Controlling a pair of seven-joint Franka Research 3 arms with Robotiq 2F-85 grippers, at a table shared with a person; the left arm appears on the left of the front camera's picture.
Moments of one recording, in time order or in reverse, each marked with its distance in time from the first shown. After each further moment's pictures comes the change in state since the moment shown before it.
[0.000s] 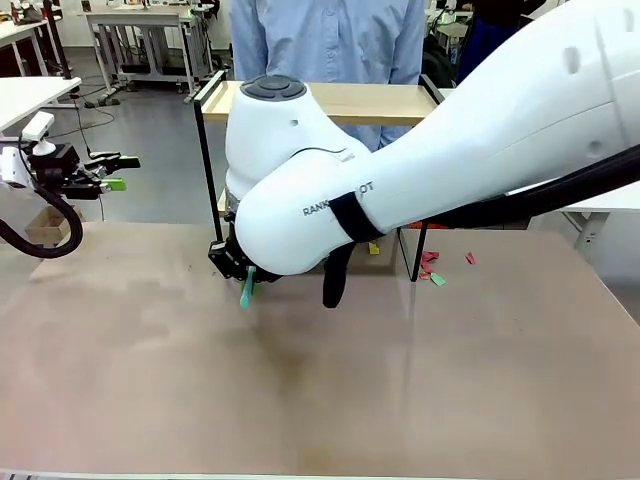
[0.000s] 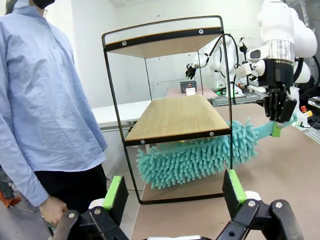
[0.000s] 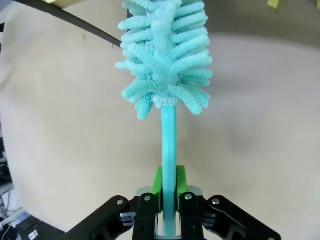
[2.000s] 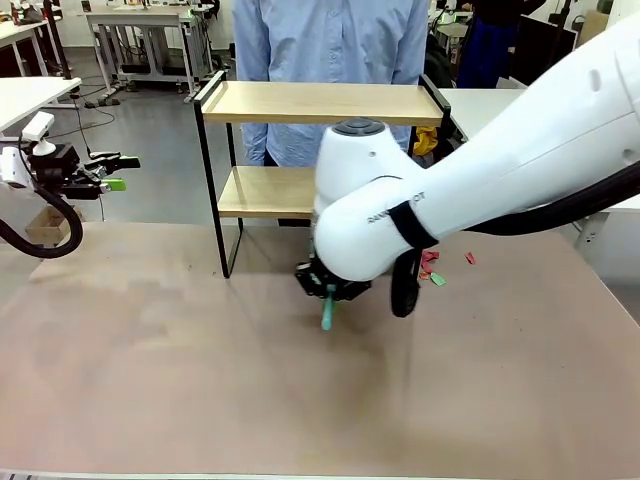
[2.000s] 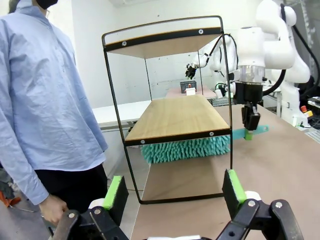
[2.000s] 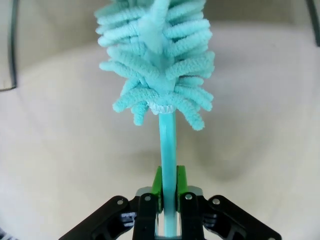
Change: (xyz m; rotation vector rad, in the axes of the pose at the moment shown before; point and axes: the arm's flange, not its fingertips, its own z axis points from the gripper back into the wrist) left arm 0.000 0.000 0.000 0.000 0.000 0.000; right arm 0.030 -0.142 -0.039 -0.123 0.082 -0.118
